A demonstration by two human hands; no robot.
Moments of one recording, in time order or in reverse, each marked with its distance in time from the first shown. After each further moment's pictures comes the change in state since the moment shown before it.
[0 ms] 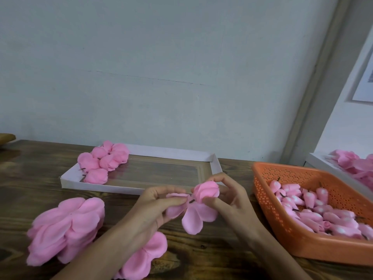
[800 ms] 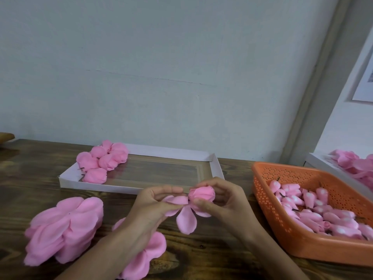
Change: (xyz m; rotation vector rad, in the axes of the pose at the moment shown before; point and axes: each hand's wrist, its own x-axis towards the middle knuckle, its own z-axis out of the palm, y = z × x) left_hand 0.000 -0.004 0.006 0.100 0.108 0.105; right_hand 0.002 0.010 -0.004 -0.212 -0.024 -0.029
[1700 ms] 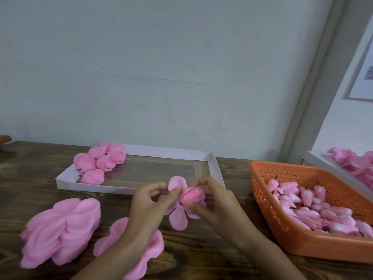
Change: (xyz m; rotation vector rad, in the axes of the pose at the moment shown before) left_hand -0.007 -0.008 0.004 0.261 0.130 0.327; right_hand -0.003 -0.007 0.007 -0.307 -0.092 0.053
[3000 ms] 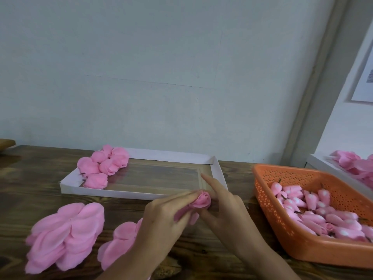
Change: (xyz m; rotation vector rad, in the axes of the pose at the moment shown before) left_hand -0.009 0.003 0.008 0.498 -0.123 0.721; right_hand -0.007 -0.014 0.005 -0.125 0.130 0.015
